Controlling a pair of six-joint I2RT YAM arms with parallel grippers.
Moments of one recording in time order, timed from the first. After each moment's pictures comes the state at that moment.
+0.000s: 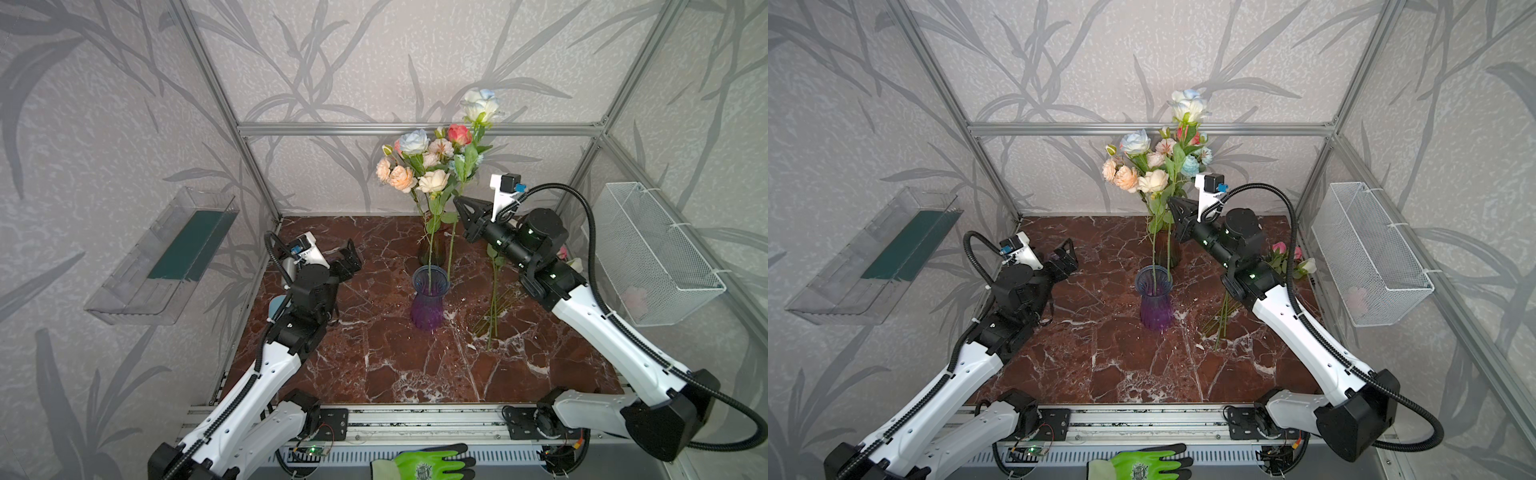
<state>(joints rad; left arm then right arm) -0.39 0.89 0.74 0.02 -0.39 -0.57 0.53 1.29 1.26 0.17 -0.18 0.33</state>
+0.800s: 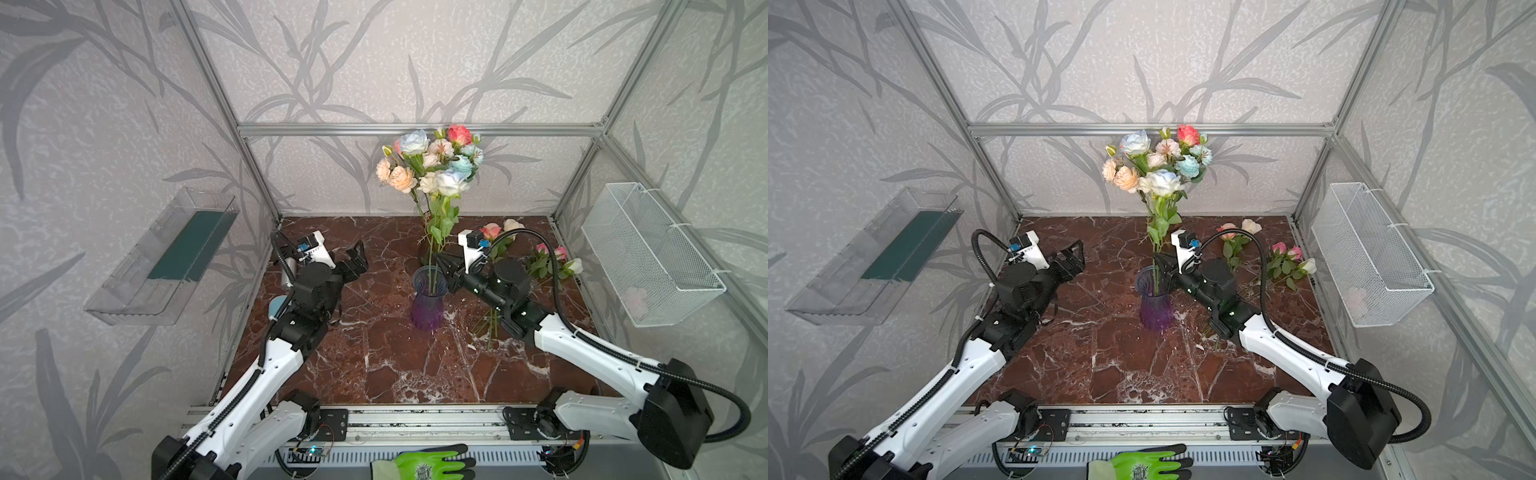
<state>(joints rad) -0.39 0.92 0.74 0.05 -0.25 -0.61 0.67 1.19 0.79 0.41 -0.11 0.26</state>
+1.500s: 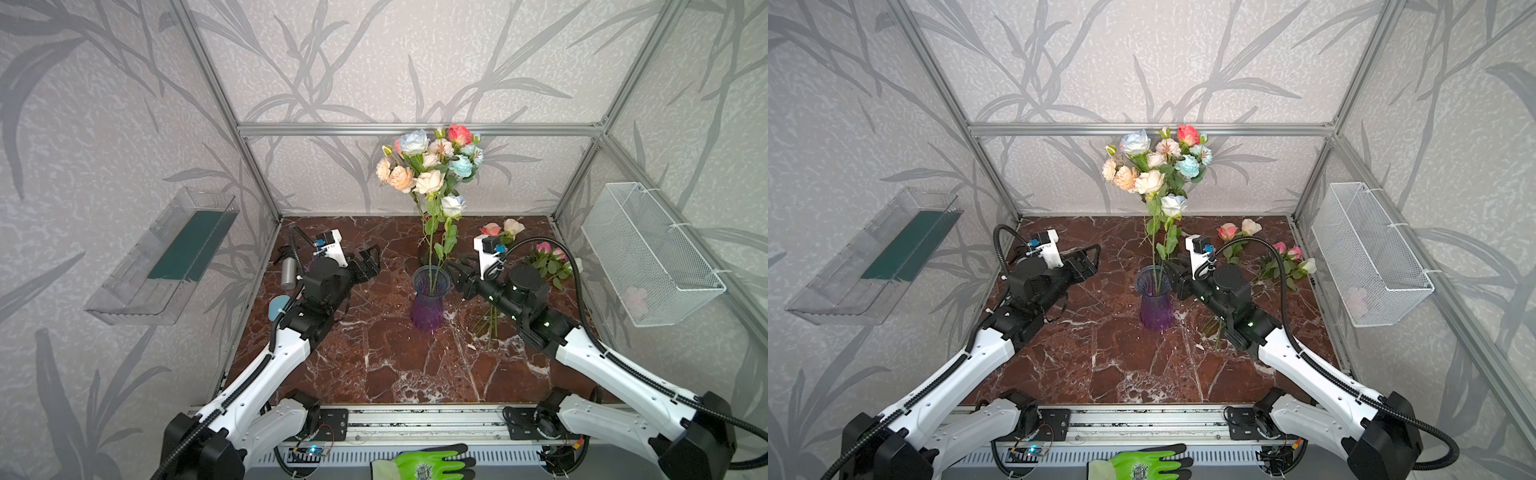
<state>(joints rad) -0.39 1.02 0.75 0.09 -0.02 -0.66 0.67 1.02 0.78 0.14 -0.01 0.25</state>
